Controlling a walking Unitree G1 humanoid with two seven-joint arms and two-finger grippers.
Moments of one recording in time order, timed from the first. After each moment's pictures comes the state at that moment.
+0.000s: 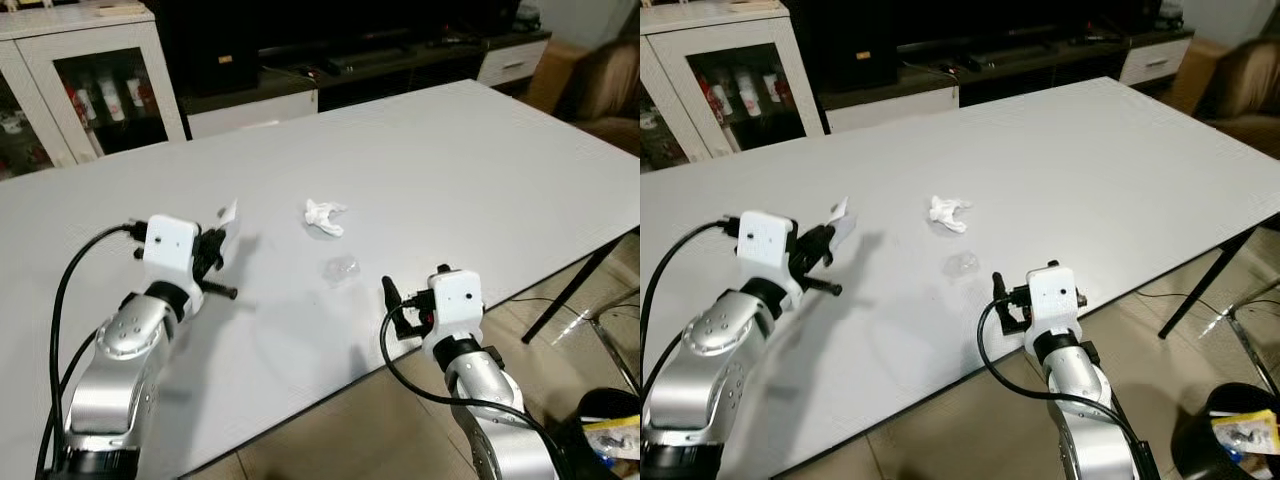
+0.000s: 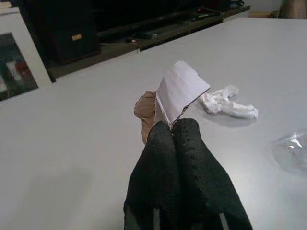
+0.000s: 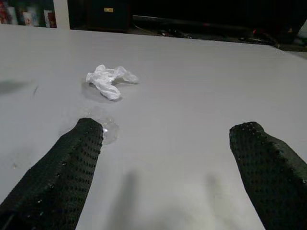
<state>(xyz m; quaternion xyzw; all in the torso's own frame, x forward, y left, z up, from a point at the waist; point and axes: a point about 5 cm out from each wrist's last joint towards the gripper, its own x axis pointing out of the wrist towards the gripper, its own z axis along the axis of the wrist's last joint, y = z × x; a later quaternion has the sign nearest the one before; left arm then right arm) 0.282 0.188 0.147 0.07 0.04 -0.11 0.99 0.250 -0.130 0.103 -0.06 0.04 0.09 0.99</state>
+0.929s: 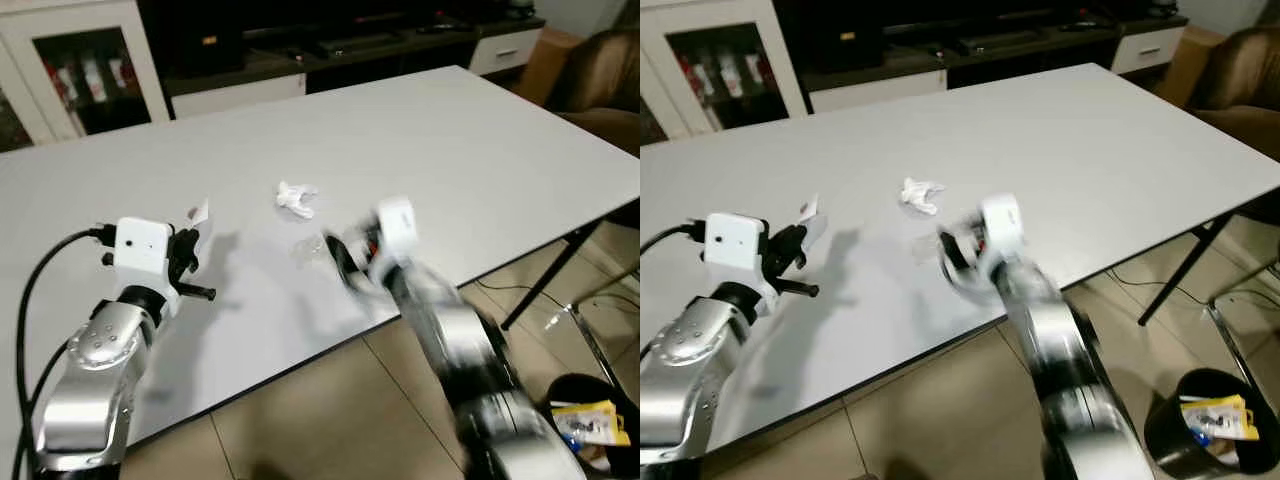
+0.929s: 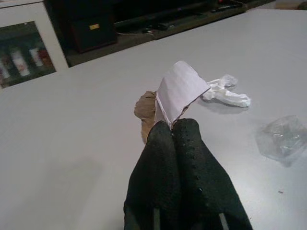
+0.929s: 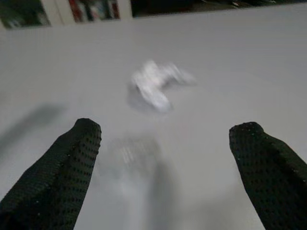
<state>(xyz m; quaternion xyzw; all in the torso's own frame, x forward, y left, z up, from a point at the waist) 0.266 0.207 0.160 0.08 0.04 -0.06 0.99 0.356 -0.072 0.126 0.05 0.08 0.24 0.97</state>
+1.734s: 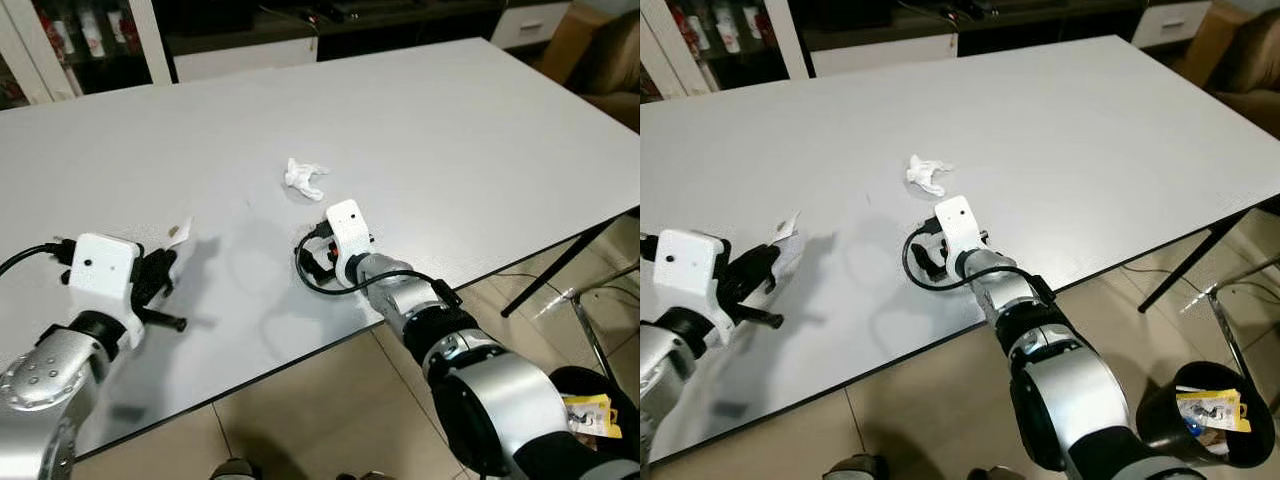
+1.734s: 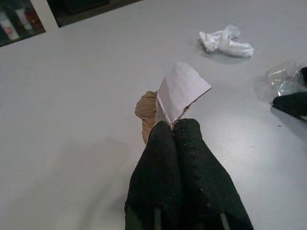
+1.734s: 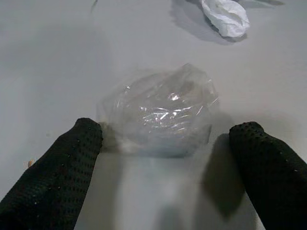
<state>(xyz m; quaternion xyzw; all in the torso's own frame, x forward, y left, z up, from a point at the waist) 0.226 0.225 0.176 0.10 0.07 -0.08 0.99 0.368 -0.039 0.105 -0.05 0.18 0.27 0.95</state>
